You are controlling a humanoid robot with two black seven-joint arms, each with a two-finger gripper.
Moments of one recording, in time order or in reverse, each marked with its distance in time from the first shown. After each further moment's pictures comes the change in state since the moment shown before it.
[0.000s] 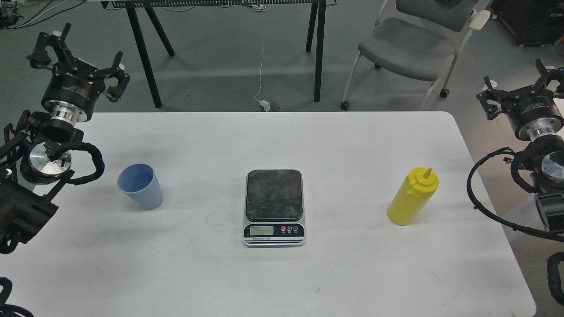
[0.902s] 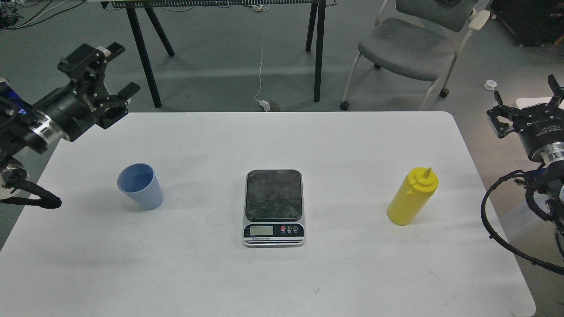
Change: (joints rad) left arm 0.102 0.271 0.033 -0.305 1.044 -0.003 -0.021; right arm -0.243 -0.087 0.128 0.291 0.004 0.000 0.005
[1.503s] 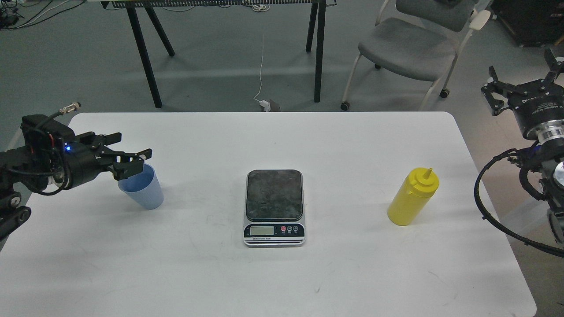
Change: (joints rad) left arm -0.003 0.071 0.284 0.079 1.184 0.340 -0.001; right arm 0.078 0.012 -0.009 0.007 -0.002 0.000 -0.002
